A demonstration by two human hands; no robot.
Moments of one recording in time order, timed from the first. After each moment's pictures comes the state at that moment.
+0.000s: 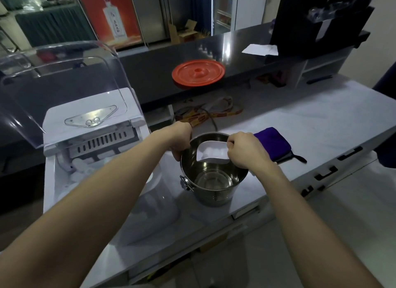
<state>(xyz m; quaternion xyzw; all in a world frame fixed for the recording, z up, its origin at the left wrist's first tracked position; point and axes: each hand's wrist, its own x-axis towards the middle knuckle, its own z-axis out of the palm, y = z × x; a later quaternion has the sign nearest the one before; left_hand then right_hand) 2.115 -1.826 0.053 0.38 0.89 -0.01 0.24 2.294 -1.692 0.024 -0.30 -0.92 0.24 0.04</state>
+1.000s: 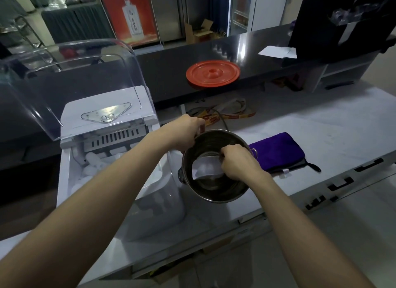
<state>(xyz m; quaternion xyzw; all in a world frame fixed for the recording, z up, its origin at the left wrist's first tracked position) 2.114 -1.850 0.074 0.48 0.87 0.05 0.13 2.268 -1.715 0.001 -0.20 -0.96 0.20 -0.05</state>
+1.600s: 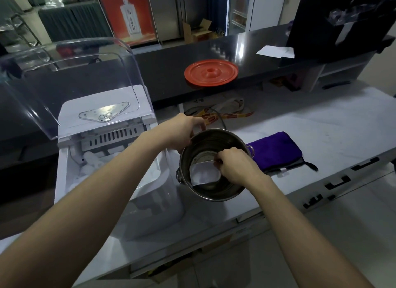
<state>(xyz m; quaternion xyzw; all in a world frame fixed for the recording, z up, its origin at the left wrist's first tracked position) 2.116 -1.857 0.080 0.47 0.86 0.09 0.15 2.273 -1.714 -0.013 -0.14 -0.97 0.19 -0.03</state>
